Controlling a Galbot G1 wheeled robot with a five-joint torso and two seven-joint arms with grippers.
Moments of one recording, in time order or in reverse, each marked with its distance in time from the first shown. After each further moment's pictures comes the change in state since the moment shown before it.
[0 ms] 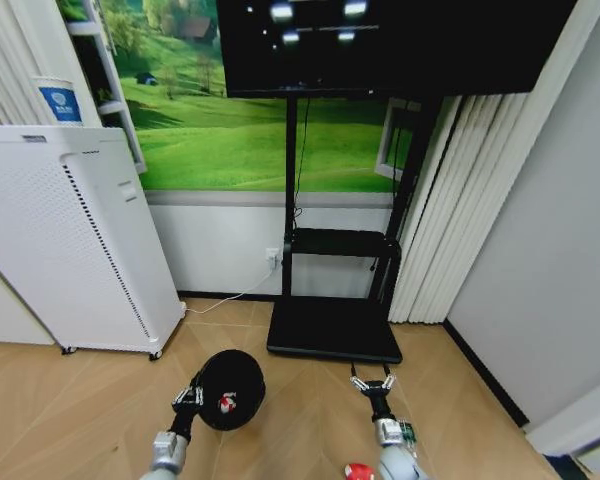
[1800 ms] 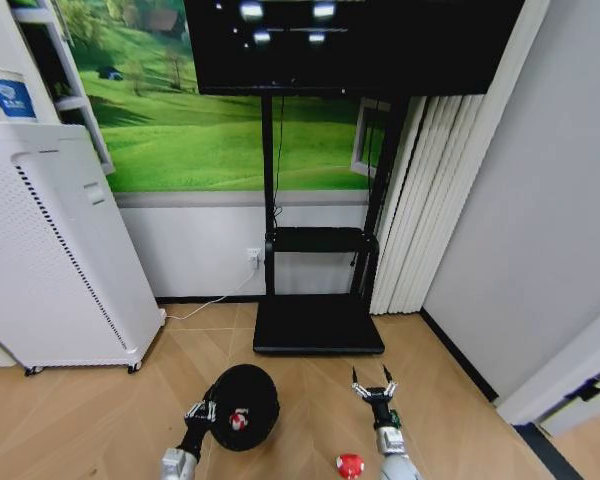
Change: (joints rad) left arm 0.040 -0.038 0.026 0.001 0.038 -0.047 0.090; right arm -0.044 0.012 0.046 -0.025 -0.047 0.027 -0.014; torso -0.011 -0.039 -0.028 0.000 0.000
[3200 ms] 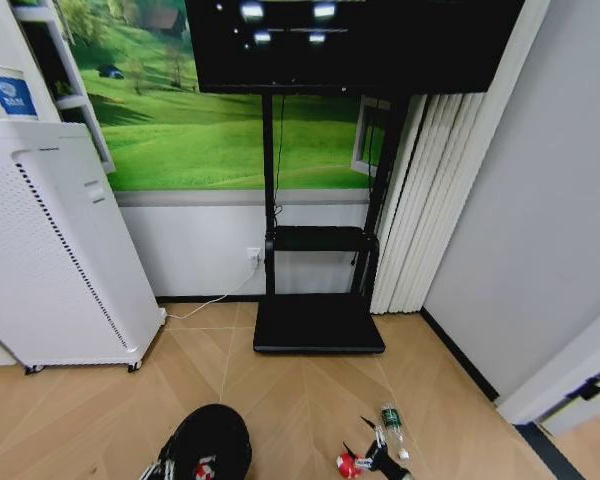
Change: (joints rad) left arm 0.506 -0.090 -0.348 -0.160 0.110 -0.050 -0.003; right arm 0.150 -0.249 -0.552 -0.304 0.005 0.045 -0.249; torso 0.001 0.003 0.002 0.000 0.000
